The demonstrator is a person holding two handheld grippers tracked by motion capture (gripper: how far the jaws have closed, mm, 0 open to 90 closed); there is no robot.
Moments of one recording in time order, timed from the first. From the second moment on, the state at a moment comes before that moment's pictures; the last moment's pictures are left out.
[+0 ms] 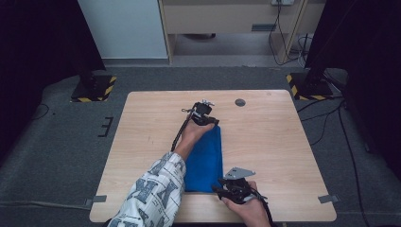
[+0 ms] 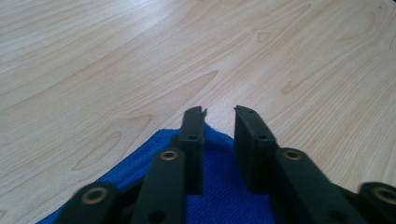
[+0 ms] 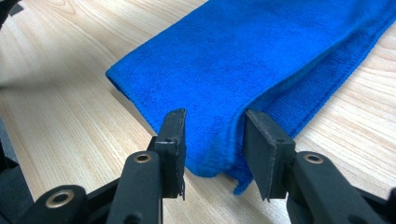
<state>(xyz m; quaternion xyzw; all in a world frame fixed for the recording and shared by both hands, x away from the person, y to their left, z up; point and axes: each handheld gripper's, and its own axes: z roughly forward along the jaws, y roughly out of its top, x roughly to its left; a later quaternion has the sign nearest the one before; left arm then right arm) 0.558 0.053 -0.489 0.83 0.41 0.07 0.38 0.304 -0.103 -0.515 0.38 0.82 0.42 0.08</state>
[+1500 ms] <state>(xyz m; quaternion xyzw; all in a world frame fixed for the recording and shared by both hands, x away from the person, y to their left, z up) 0.503 0.104 -0.449 0.83 0.36 0.12 0.40 0.329 -0.111 -0.508 0.41 0.81 0.39 0.11</state>
